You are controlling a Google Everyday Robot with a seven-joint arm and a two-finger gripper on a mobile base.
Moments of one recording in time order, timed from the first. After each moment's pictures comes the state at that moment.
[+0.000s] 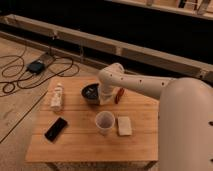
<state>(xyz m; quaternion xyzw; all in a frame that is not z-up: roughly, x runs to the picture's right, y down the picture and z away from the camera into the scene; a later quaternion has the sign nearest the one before) -0.012 0.090 0.874 -0.29 -0.14 -0.11 0.94</state>
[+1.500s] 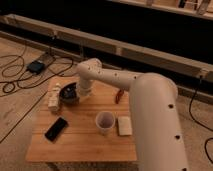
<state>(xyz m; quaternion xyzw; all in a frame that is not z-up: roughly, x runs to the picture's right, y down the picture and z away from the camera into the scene) -0.157 0.077 0.871 -0.29 -0.25 -0.23 0.89</state>
